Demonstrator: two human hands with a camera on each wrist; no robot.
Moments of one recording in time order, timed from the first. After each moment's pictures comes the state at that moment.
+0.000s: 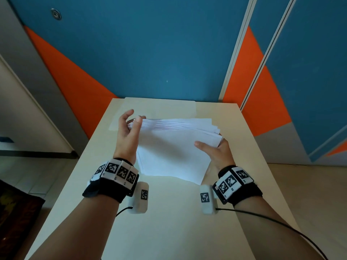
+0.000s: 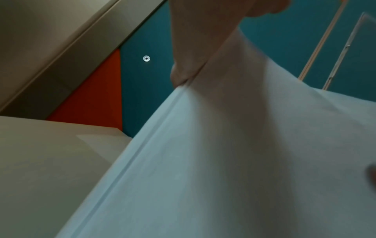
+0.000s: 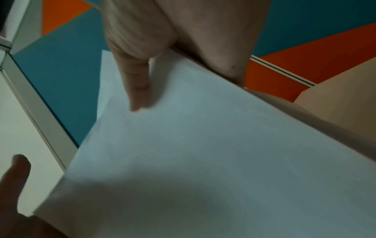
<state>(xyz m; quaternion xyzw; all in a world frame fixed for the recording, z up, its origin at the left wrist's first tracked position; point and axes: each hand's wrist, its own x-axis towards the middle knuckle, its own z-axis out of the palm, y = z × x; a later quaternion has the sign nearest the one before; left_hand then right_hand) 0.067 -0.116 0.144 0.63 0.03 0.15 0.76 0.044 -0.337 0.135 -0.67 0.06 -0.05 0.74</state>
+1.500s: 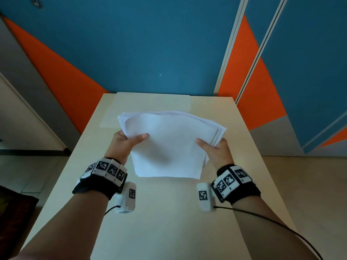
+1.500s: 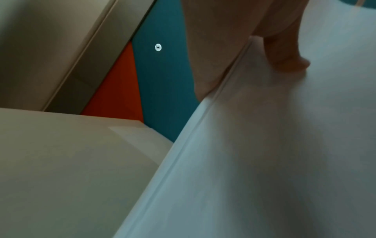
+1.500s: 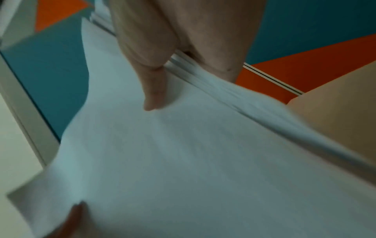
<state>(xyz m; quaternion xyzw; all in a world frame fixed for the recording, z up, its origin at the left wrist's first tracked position) 0.083 -0.105 0.106 0.64 -0.01 0.00 0.77 0.051 -0.357 0.119 -0.72 0.09 -0.03 0.69</state>
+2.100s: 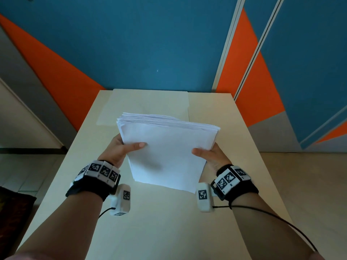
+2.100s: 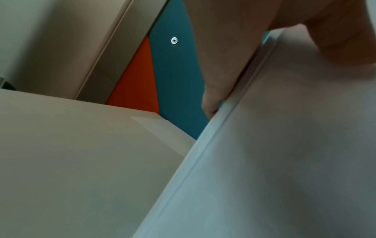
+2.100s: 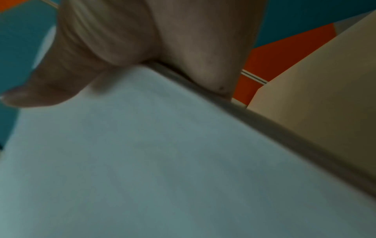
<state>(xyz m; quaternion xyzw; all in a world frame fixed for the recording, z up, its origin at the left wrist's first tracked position) 0.082 -0.097 0.092 0.62 -0.03 -0.08 0.78 0.051 -0.364 0.099 -0.65 0.02 0.10 0.75</state>
